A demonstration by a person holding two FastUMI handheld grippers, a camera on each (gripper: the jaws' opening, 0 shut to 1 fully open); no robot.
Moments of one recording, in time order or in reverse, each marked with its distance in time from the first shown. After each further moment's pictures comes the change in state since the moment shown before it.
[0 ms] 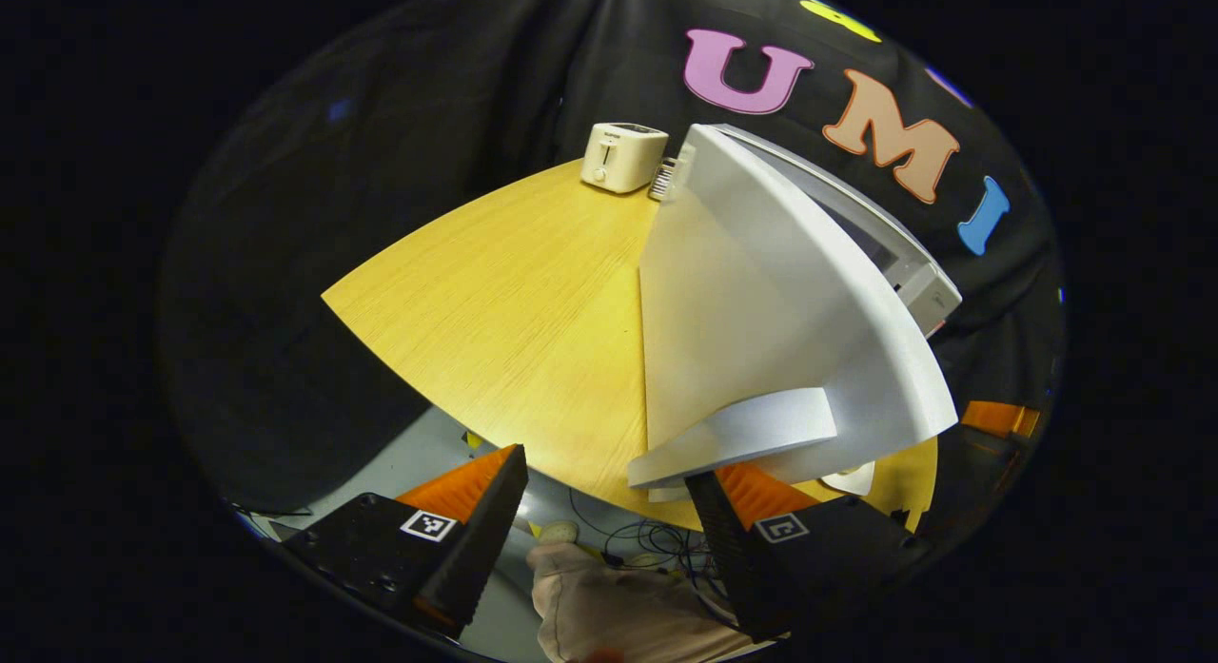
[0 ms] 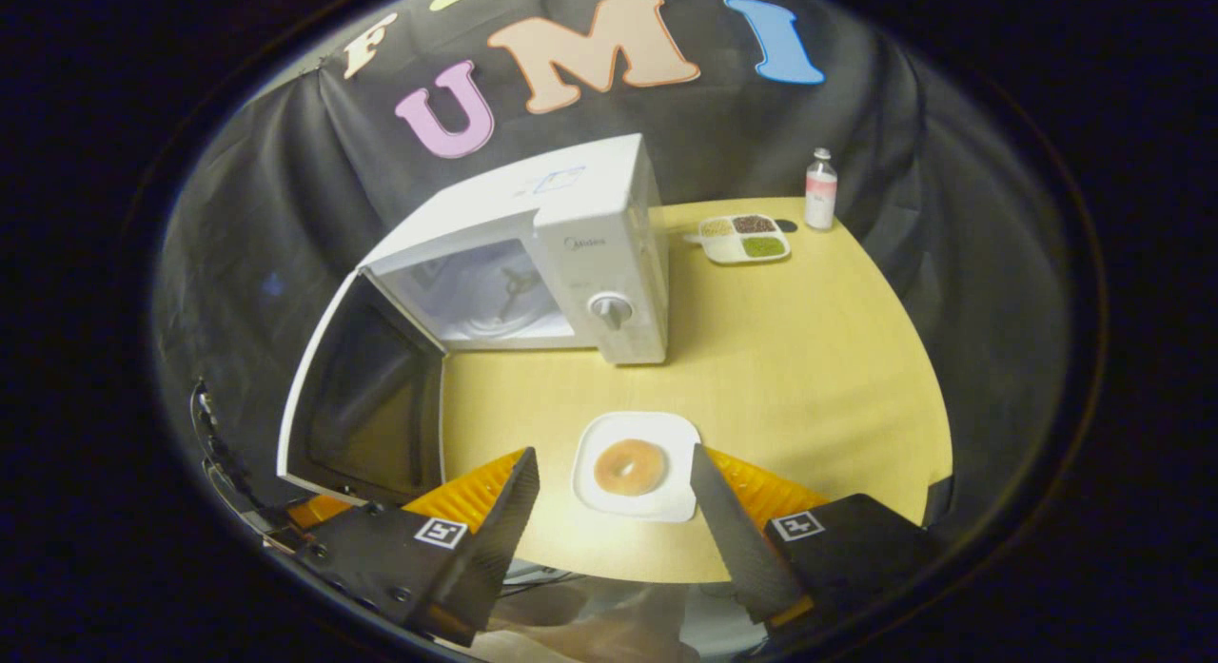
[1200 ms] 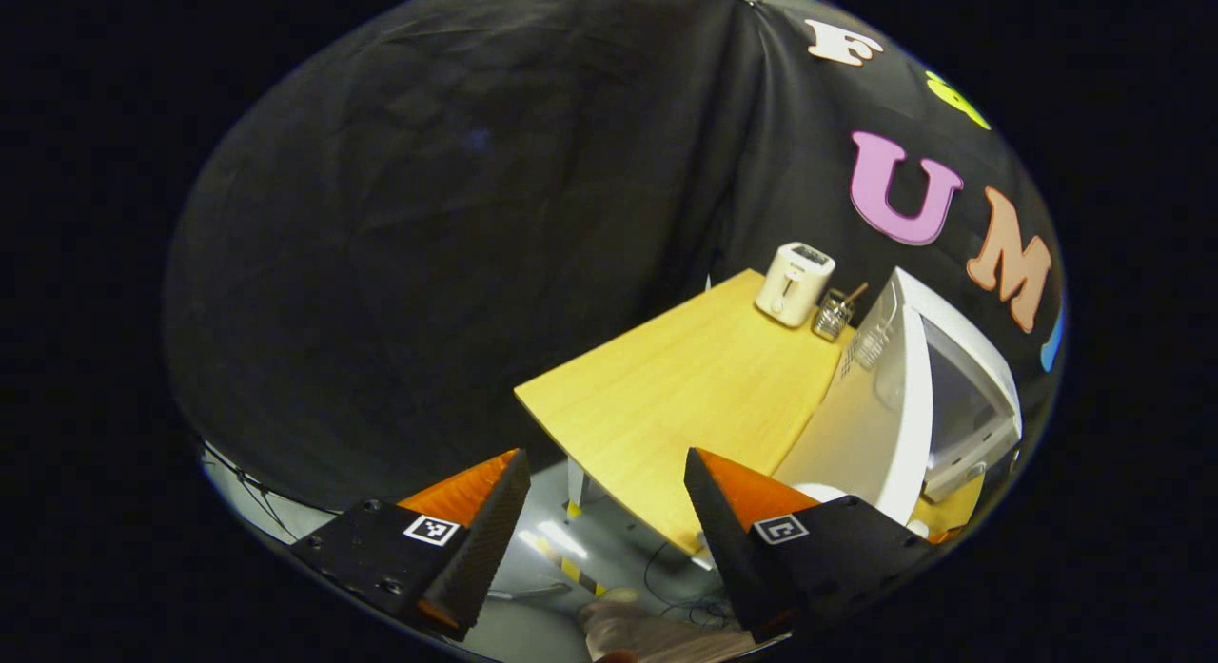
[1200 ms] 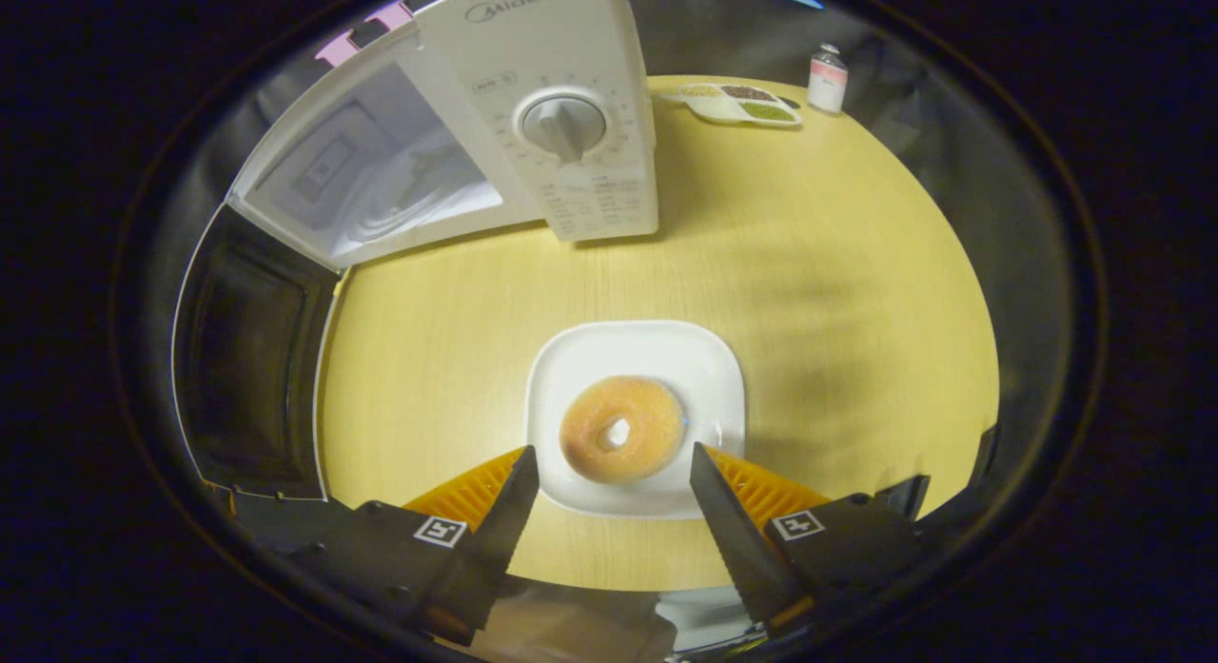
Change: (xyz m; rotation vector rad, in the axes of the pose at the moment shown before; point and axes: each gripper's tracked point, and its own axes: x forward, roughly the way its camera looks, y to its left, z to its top) left arm -0.062 0.181 0.134 -0.188 -0.357 0.336; right arm 0.120 -0.011 -0.088 0.053 0.346 -0.172
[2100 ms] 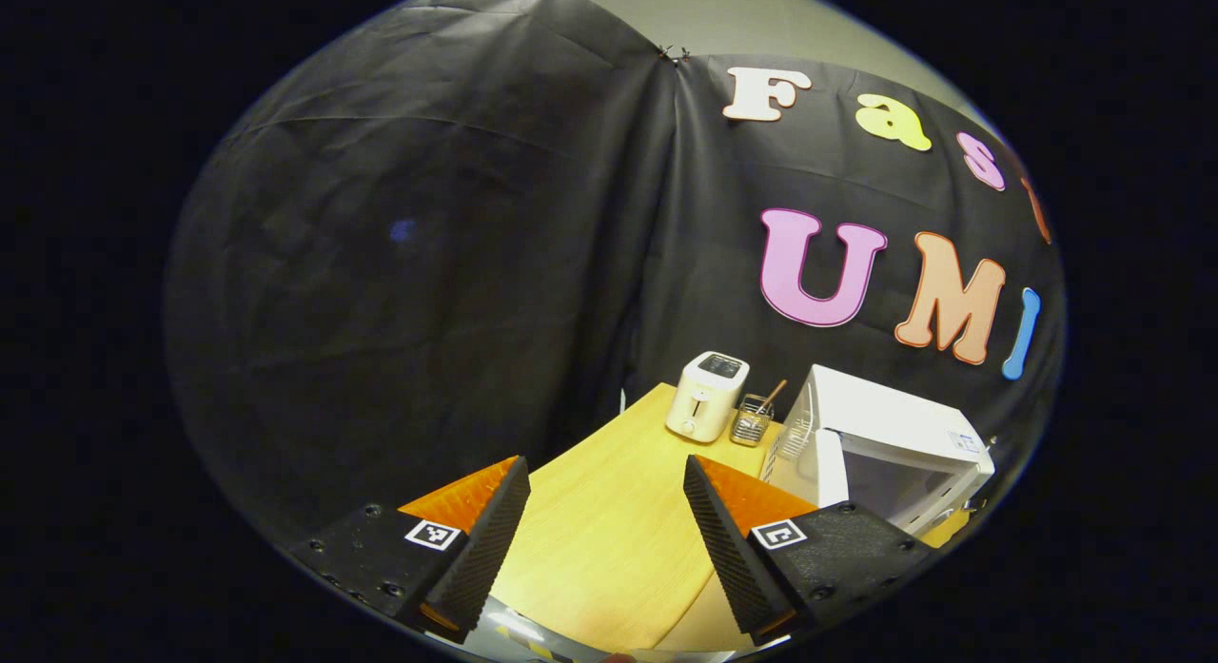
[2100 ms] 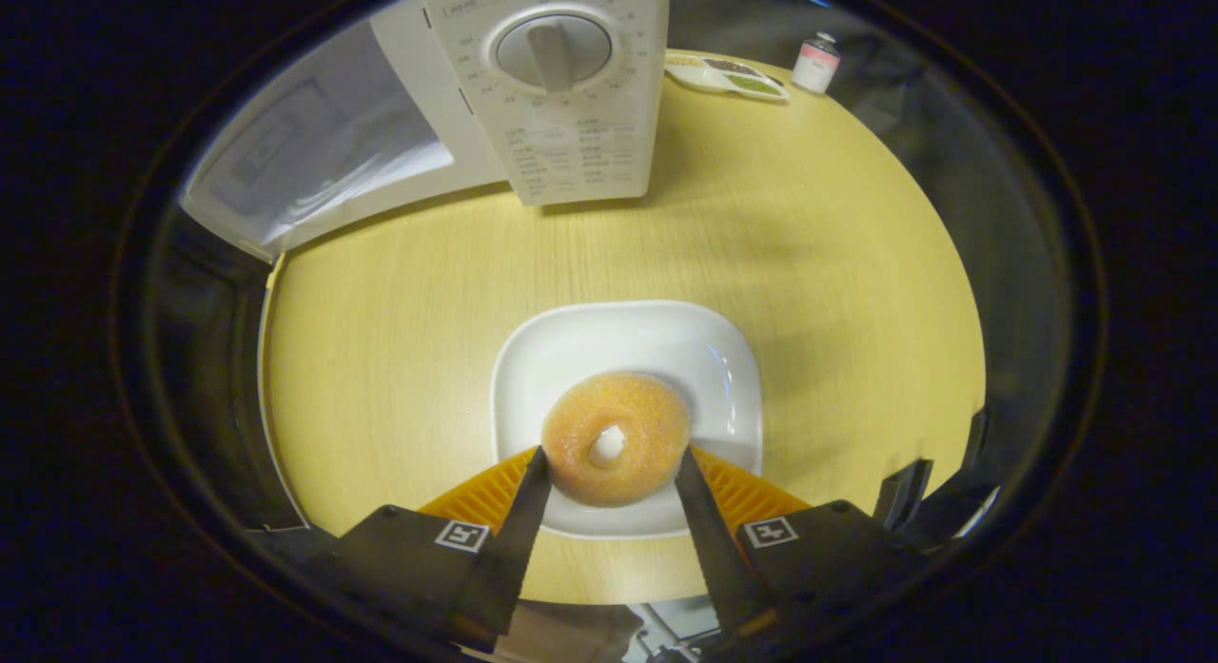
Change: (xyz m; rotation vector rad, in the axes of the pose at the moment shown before) left arm 0.040 -0.116 0.113 0.118 -0.264 -0.273; right arm 0.025 0.002 -0.004 0.044 0.049 -0.151
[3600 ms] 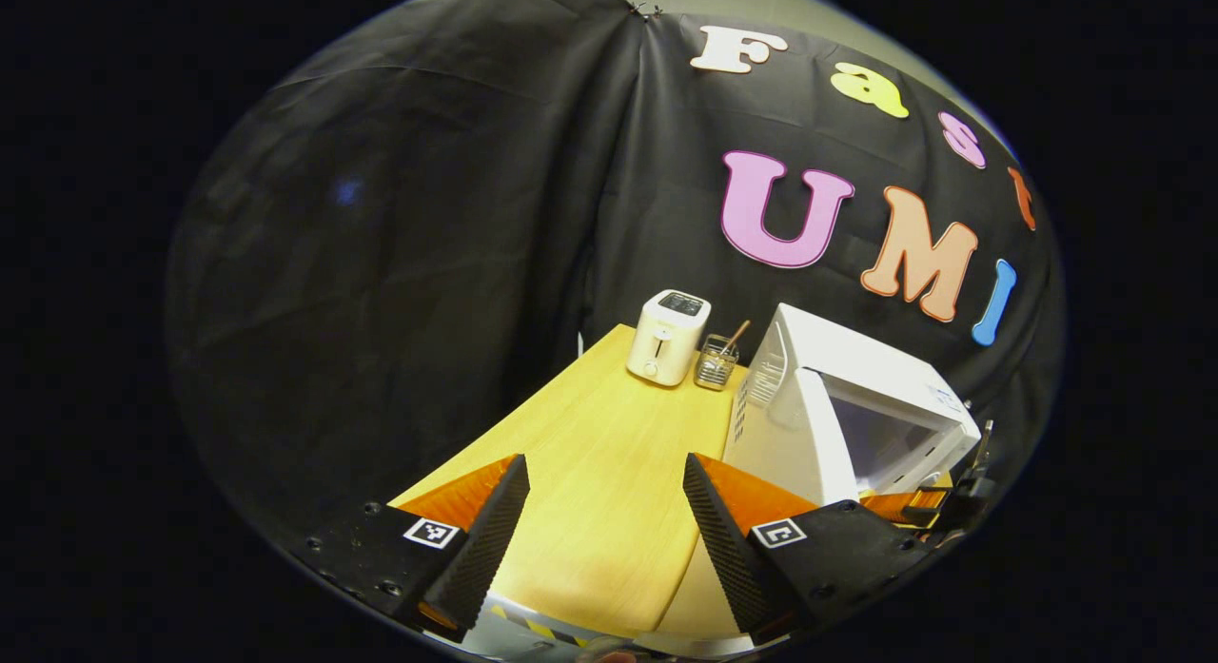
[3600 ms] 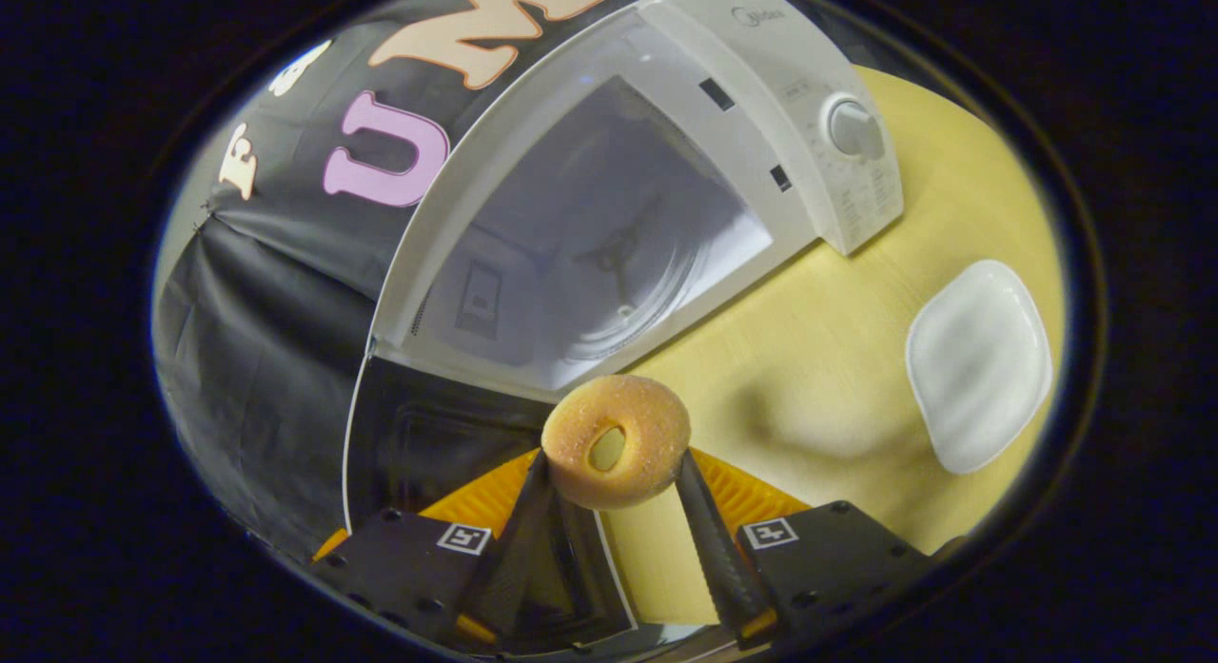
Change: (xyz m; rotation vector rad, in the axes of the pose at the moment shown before) left arm 0.014 0.000 -0.052 0.015 0.181 -0.109; right arm -0.087 0.233 0.077 0.446 -0.287 0.657
